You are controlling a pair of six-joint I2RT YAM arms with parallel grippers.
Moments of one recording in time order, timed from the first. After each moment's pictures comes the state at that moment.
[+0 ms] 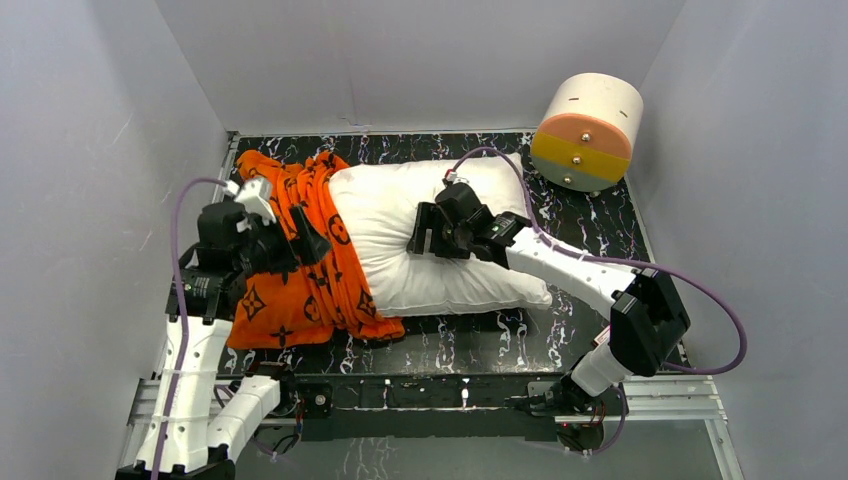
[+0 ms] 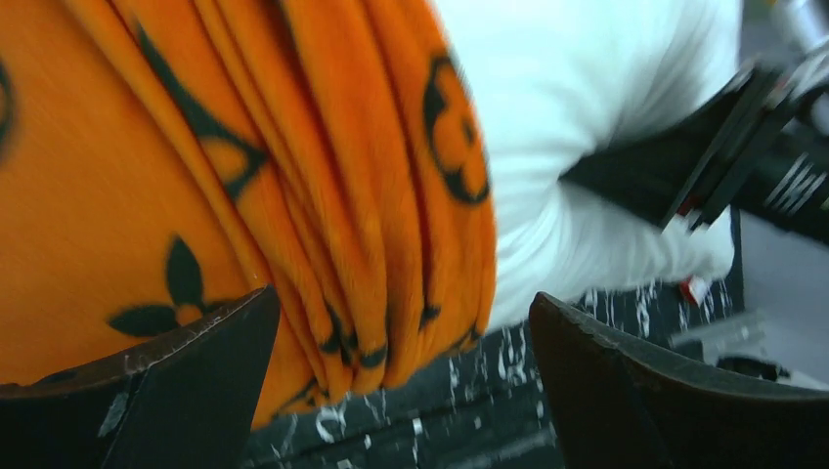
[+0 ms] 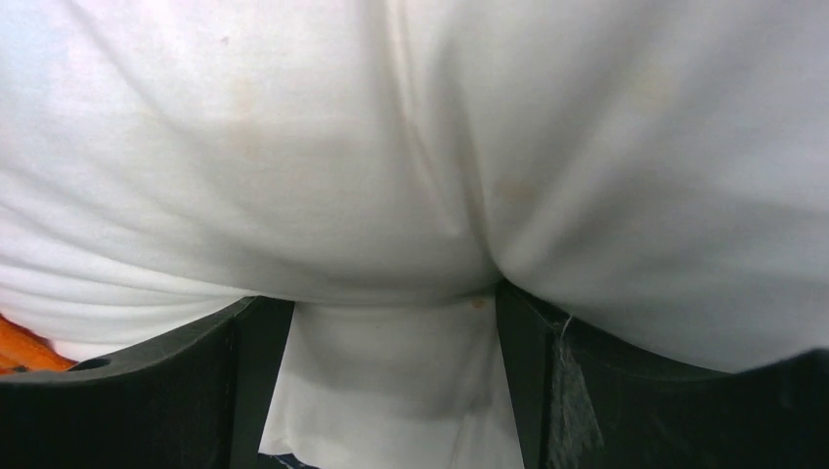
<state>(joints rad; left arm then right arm) -0.09 0.85 1.15 -0.86 0.25 -0.36 0.84 1.53 1.18 -0.43 0.07 0.76</state>
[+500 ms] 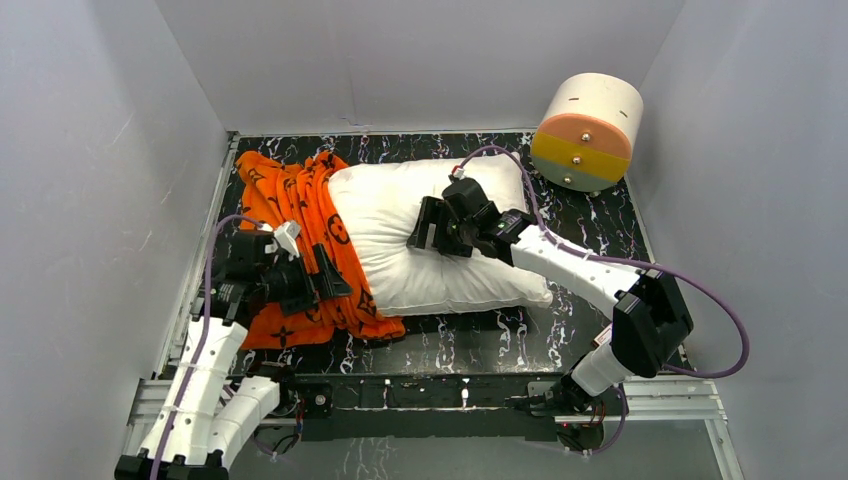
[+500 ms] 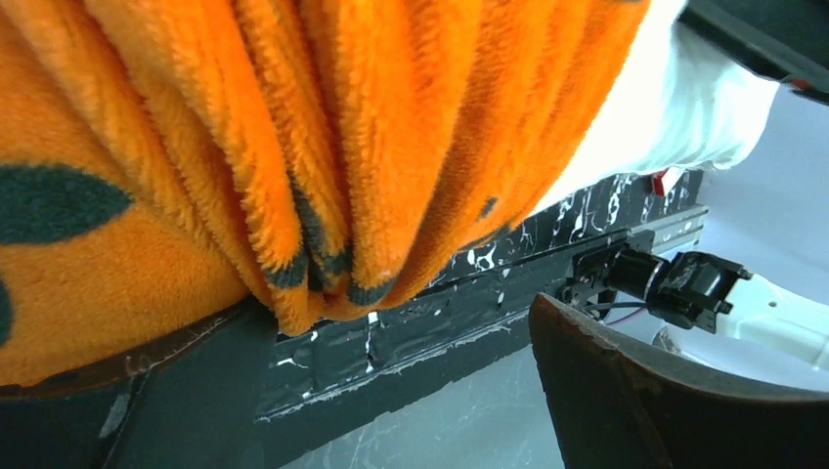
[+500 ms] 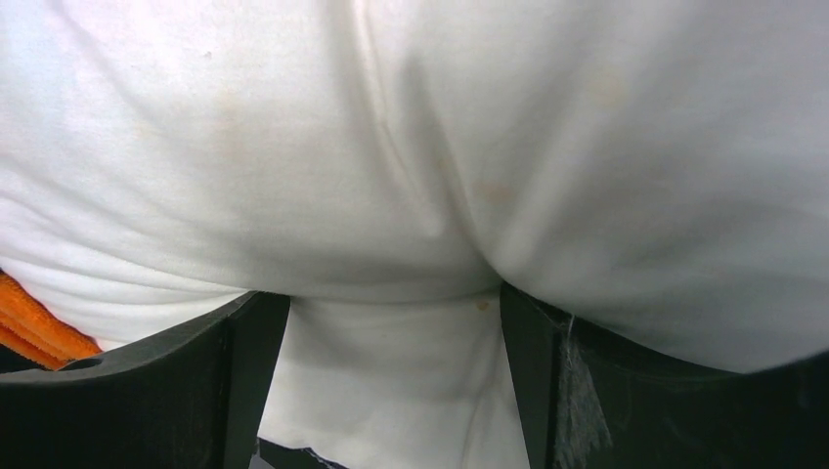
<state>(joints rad) -0.16 0.77 0.85 -0.99 0.44 -0.50 0.79 1.52 1.17 -0.41 -0.01 0.81</state>
